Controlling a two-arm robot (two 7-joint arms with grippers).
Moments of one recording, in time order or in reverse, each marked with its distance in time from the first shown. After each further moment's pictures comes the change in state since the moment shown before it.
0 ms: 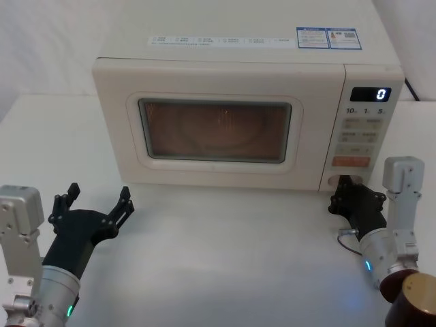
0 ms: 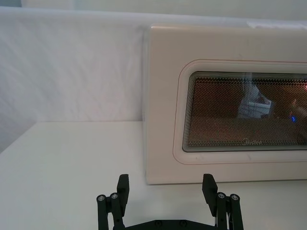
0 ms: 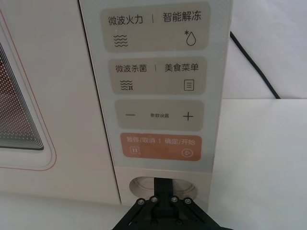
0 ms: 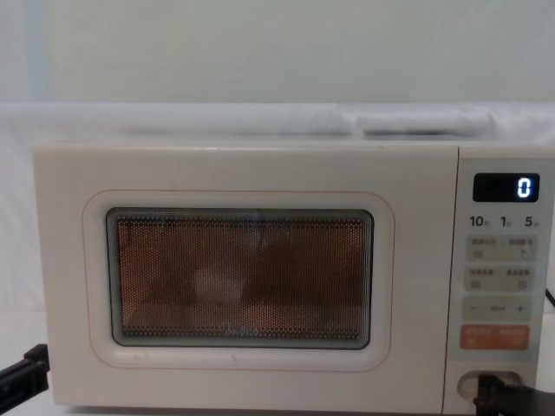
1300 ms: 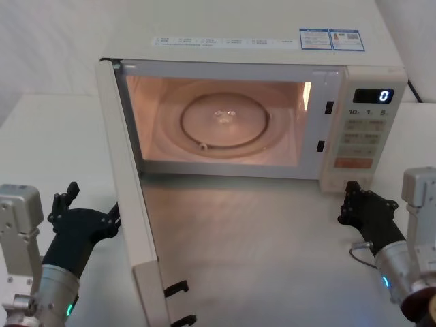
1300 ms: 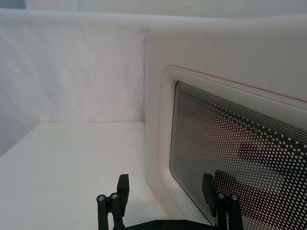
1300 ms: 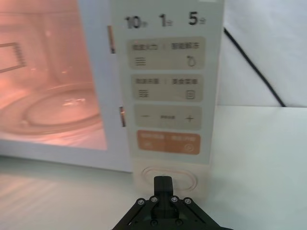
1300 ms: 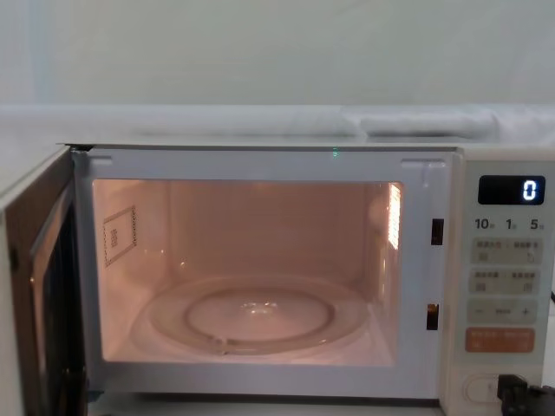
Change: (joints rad) left arm 0.000 0.000 0.000 0.000 0.000 0.000 0.000; right arm -0.115 0.054 -0.002 -0.157 0.040 0.017 0.065
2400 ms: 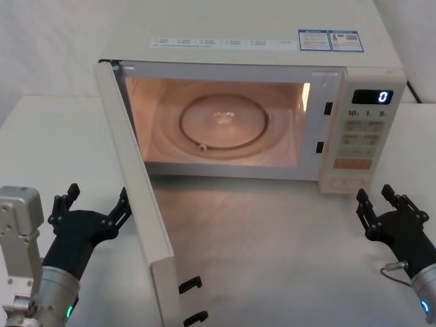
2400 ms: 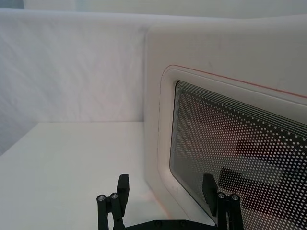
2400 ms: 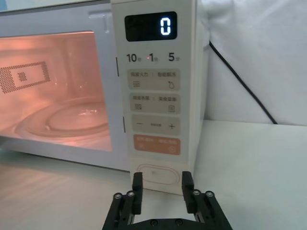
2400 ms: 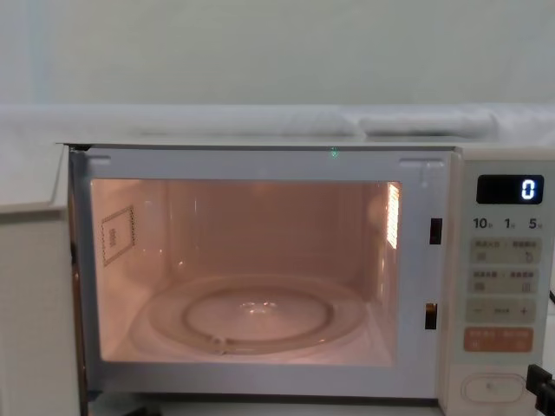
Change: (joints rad) left arm 0.000 0.000 0.000 0.000 0.000 0.000 -0.001; right arm -0.131 0.129 0.016 -0.139 0.115 -0.082 0.083
